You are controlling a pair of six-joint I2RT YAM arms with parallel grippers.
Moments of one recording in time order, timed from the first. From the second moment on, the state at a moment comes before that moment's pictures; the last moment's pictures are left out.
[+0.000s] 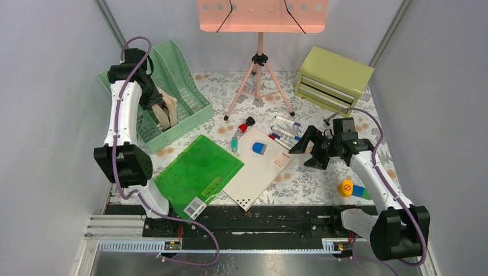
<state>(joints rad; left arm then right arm) 0.10 1.76 1.94 -1.25 -0.11 -0.41 0.12 1.11 0.78 -0.67 -0.57 0.67</state>
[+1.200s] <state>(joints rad) 0.10 1.62 1.82 -1.18 -0.07 -0.35 0.12 1.07 0.77 -0.67 -0.59 0.66</state>
